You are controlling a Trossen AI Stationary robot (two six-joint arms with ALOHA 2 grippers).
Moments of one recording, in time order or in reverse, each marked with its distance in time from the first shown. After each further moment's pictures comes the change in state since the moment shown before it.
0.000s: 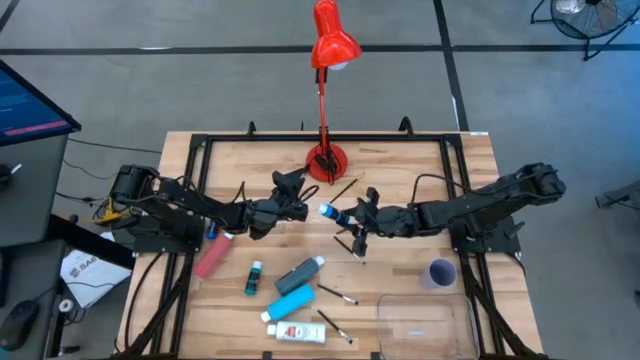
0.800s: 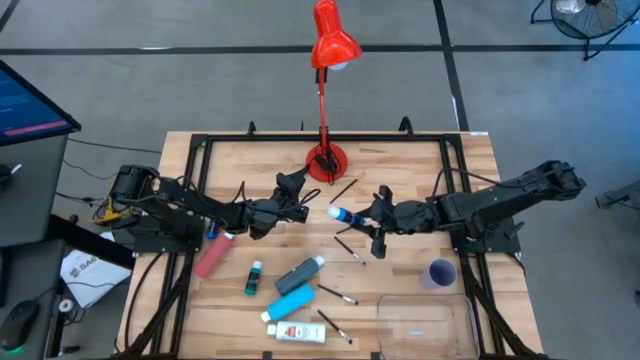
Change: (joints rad) left arm 0.000 0.000 0.005 0.003 0.029 0.128; right arm 0.044 -0.203 0.038 -0.267 -0.076 0.034
